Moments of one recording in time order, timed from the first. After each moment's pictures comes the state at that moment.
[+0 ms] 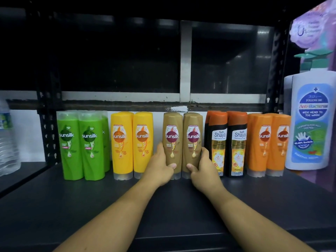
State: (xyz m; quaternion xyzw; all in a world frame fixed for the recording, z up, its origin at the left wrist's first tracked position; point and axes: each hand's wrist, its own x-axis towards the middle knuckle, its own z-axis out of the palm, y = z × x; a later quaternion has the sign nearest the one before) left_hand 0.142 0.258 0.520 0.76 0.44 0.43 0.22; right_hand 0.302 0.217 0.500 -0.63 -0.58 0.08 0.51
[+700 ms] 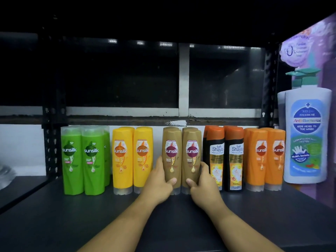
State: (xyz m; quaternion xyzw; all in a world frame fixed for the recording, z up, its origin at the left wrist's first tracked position) left_hand 0.139 0.254 0.514 0.76 0.41 0.46 0.21; right_hand 0.304 0.210 0.499 -0.62 -0.57 0.08 0.52
